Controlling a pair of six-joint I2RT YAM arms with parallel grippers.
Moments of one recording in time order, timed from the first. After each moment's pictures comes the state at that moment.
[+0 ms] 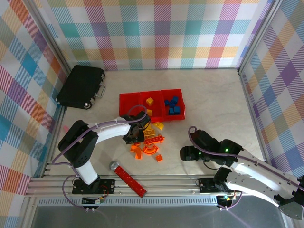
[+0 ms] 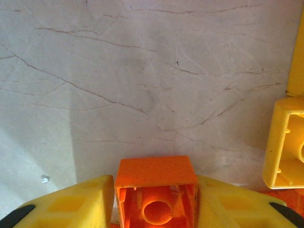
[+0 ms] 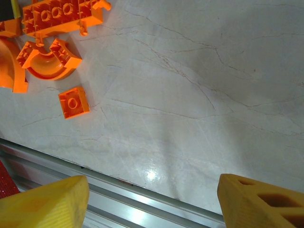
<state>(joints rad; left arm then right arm) -0.72 1.70 1.00 -0.73 -0.11 -0.87 0.93 0.77 0.68 -0.98 0.02 0.78</state>
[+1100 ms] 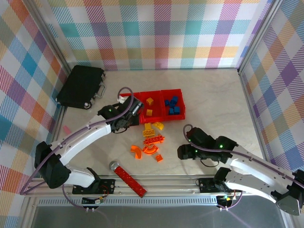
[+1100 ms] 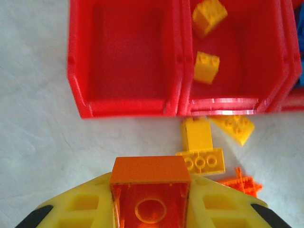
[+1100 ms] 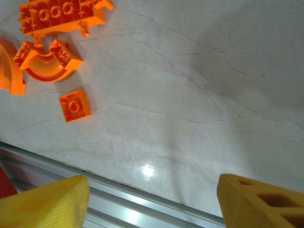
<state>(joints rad) -0.72 1.39 1.24 -0.93 -0.37 -0.74 0.93 0.87 0.72 -0.95 0.01 0.77</state>
